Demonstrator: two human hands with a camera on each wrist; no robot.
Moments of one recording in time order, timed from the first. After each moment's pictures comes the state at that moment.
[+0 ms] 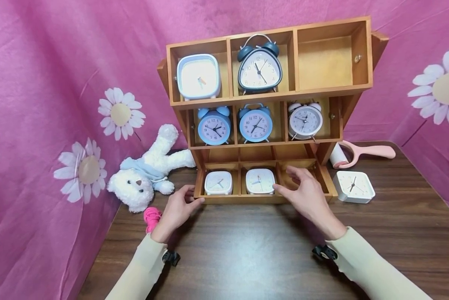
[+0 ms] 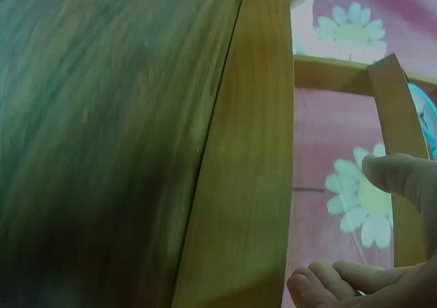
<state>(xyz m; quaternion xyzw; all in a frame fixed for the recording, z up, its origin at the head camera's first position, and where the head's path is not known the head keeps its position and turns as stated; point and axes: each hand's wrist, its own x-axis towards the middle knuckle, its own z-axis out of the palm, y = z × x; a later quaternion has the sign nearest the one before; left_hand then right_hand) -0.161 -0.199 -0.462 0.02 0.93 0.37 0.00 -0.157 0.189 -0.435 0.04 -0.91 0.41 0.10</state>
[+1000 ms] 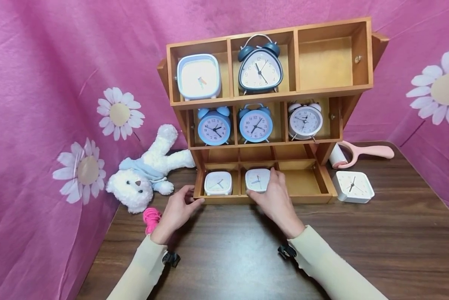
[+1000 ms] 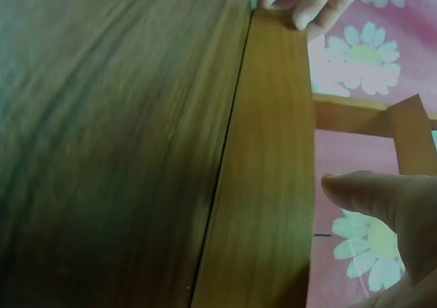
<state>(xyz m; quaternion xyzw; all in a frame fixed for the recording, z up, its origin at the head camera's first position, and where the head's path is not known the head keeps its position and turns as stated) -0.161 -0.200 -0.465 0.03 0.93 0.37 0.00 -0.163 0.108 -0.448 -0.04 -0.91 0.40 0.02</state>
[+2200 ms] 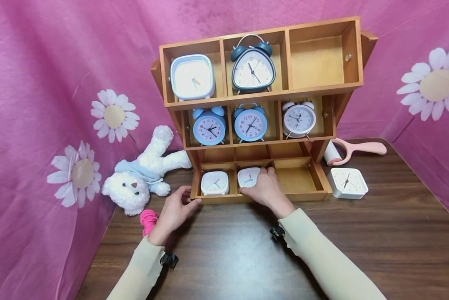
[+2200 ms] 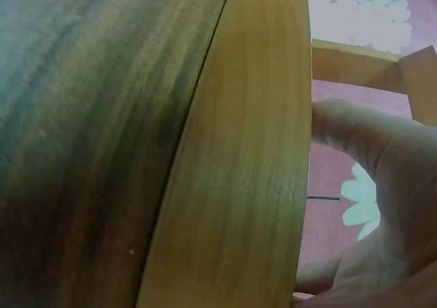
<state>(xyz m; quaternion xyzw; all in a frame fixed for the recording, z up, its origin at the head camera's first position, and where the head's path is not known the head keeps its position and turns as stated) -0.161 -0.204 -0.471 0.06 0.93 0.37 -0.02 -0.220 0.111 -0.490 -0.02 -0.95 0.30 -0.01</state>
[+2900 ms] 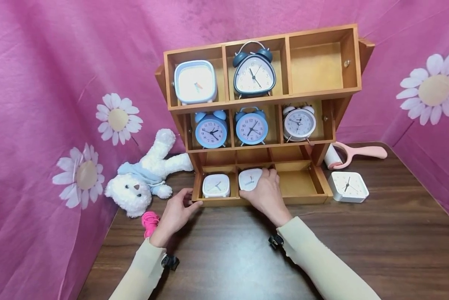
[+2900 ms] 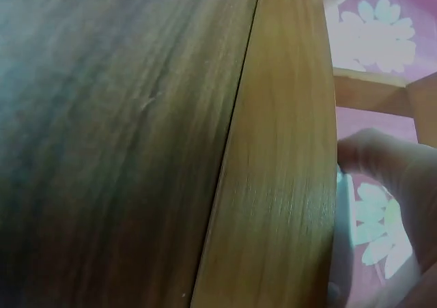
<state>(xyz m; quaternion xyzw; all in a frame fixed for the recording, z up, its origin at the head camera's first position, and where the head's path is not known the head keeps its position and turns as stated) -0.157 -0.200 -0.464 0.03 0.93 0.36 0.00 -0.195 0.098 -0.470 -0.02 -0.93 0.35 0.08</state>
